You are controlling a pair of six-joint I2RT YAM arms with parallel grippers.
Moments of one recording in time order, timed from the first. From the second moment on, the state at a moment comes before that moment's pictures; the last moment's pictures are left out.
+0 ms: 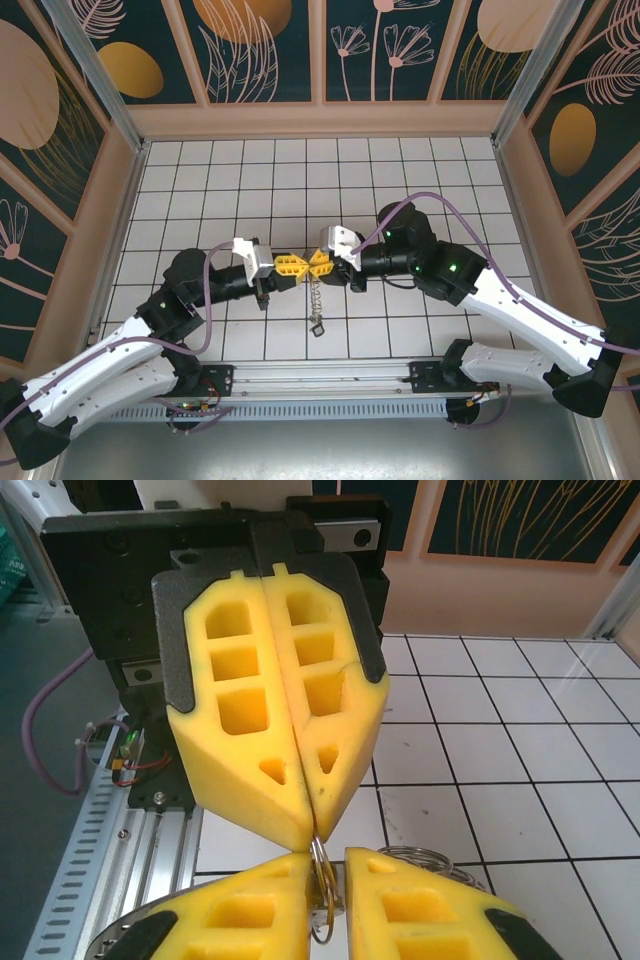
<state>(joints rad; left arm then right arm) -0.85 0.72 0.60 0.16 0.50 -0.02 0.95 1.04 1.07 -0.43 -0.52 -0.34</state>
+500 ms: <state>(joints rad) -0.84 0.70 0.57 0.23 0.51 -0.05 0.96 1.04 1.07 -0.40 -0.52 -0.29</state>
